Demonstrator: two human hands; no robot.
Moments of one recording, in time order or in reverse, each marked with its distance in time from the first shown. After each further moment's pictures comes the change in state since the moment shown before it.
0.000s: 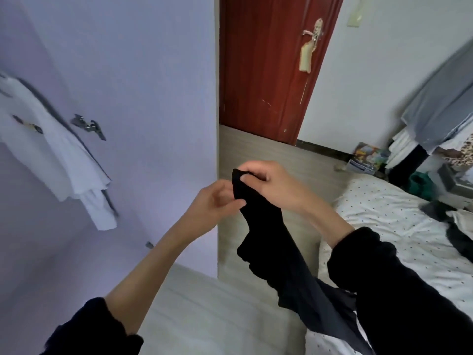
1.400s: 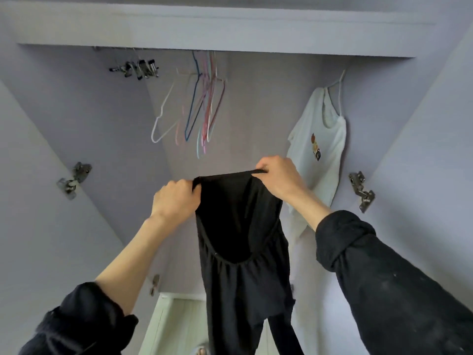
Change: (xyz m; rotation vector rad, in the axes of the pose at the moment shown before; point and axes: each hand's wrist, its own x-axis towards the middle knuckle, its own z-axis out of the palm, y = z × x) left_hand -0.189 -0.020 -0.312 1.009 1.335 -1.088; right_hand 0.289 -0.211 0.317 -0.119 -0.552 -0.613
